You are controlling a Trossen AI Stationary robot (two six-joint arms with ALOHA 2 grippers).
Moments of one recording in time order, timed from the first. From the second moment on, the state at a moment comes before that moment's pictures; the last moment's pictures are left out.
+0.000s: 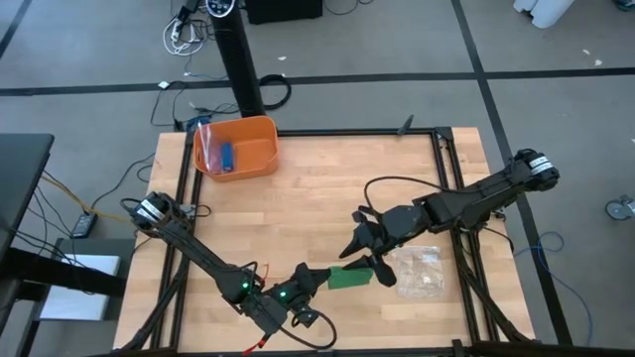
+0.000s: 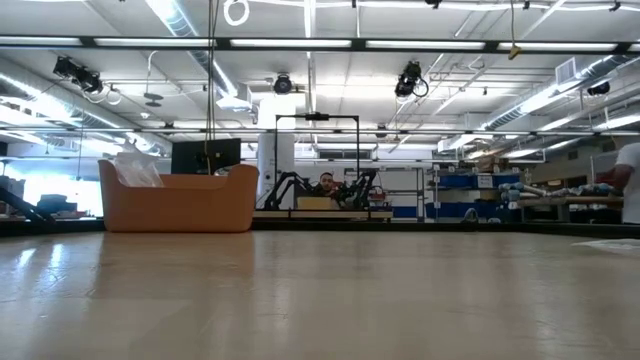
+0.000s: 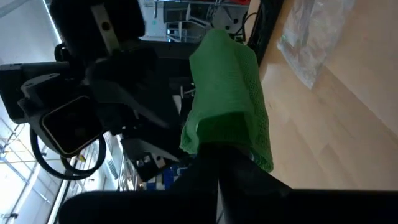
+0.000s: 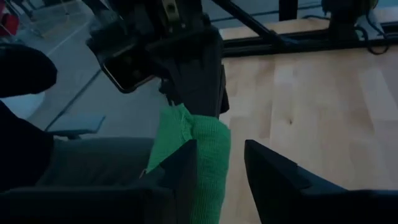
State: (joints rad) left arm -0.67 1.86 1.33 0.26 -1.11 1.23; right arm 0.37 1.35 1.08 -0.14 -0.05 0.27
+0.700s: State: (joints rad) left arm -0.66 1.86 1.33 0.26 -1.11 1.23; right arm 0.39 1.36 1.08 -0.12 -0.05 0.25
